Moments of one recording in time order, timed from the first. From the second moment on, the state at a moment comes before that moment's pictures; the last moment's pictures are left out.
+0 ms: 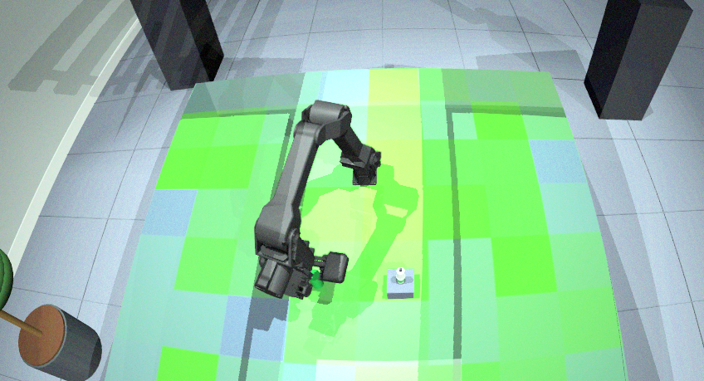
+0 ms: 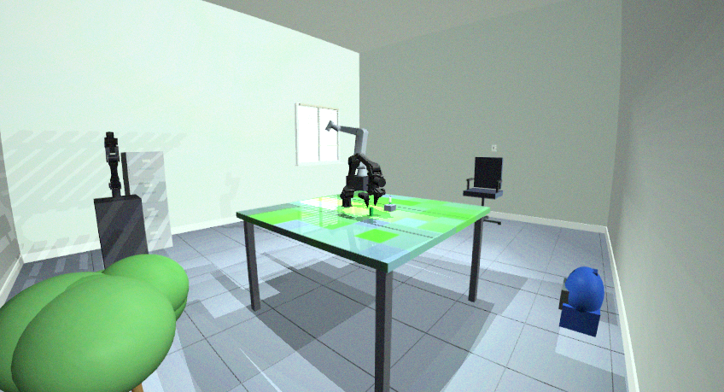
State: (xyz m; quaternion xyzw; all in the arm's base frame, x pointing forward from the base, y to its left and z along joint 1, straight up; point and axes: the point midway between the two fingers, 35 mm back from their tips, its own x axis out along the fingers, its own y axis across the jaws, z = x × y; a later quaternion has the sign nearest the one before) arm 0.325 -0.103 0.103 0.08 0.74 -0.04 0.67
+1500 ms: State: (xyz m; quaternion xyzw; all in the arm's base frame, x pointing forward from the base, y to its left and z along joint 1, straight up) arm 0.341 -0.045 0.146 0.01 0.71 0.00 0.70
